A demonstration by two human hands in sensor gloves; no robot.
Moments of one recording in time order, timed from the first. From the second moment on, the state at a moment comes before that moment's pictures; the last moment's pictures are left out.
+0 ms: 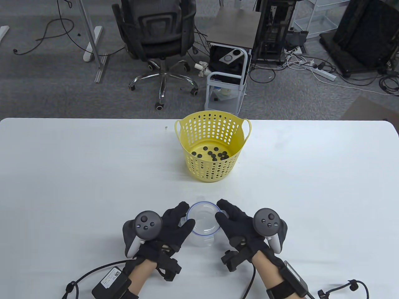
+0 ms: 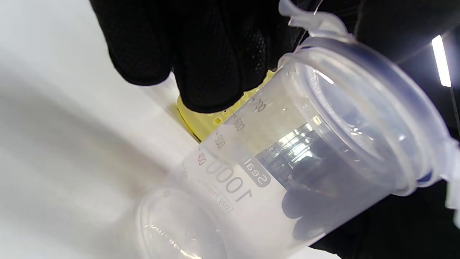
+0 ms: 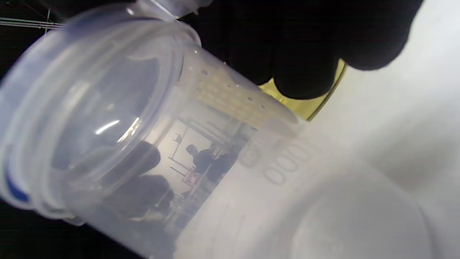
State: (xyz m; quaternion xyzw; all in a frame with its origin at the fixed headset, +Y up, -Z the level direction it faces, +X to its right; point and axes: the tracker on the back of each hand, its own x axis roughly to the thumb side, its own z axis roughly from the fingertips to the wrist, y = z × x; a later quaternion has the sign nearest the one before) left_hand -0.152 -0.745 -0.263 -0.05 -0.09 0.40 0.91; right_hand 0.133 -0.760 -0.280 0.08 0.00 0.85 0.52
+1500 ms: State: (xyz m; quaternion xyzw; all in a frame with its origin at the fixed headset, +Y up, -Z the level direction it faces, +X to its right) left_hand -0.130 -0.755 -0.264 -0.12 -0.13 0.40 0.90; right_hand 0.127 -0.757 -0.297 0.06 0.08 0.82 0.56
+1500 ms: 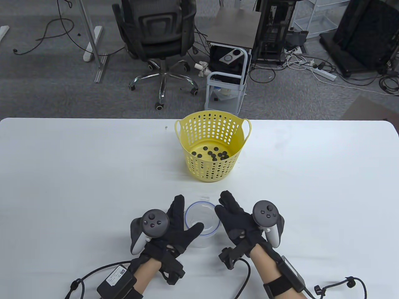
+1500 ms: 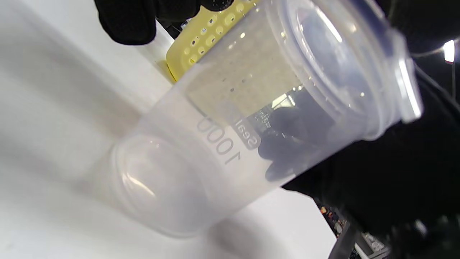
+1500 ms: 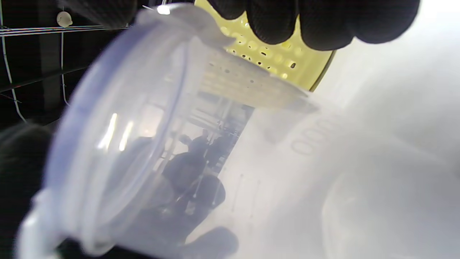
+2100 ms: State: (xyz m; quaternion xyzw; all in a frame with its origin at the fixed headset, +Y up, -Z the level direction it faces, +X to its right) left_hand -0.147 -0.755 -0.274 -0.11 -0.09 0.43 0.89; right_hand 0.141 -0.752 -0.292 0.11 0.11 0.82 0.55
